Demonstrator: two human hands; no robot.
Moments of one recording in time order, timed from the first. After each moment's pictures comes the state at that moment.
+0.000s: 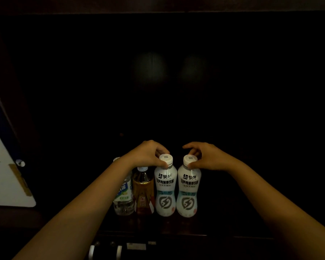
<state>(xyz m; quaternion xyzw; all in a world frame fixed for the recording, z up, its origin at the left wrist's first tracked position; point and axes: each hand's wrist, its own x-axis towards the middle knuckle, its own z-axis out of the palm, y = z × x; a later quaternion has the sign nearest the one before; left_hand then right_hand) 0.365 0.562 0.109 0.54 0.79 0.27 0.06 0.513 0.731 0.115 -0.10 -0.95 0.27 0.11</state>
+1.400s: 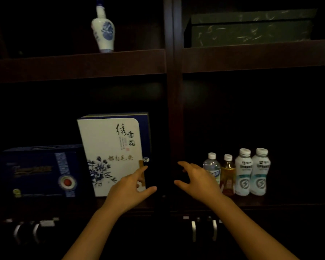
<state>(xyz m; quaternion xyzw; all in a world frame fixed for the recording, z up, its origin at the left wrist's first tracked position) 0.316 0.117 0.115 0.43 0.85 0.30 0.00 0.448 0.308 0.109 -0.13 -0.94 0.14 0.28</state>
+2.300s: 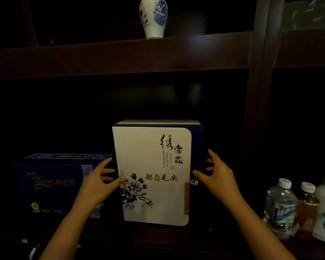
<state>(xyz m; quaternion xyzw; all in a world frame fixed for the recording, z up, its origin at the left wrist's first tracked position) 0.098 0.025 0.120 0.27 0.83 0.48 -0.11 0.256 0.299 0.119 -0.21 -0.84 0.31 0.40</state>
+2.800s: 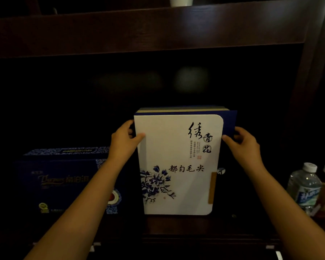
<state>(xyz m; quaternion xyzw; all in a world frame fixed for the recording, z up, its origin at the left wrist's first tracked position) 0.012 0.059 0.176 0.34 0.77 0.53 -0.12 0.199 0.299 0.140 -0.31 -0.73 0.33 0.51</state>
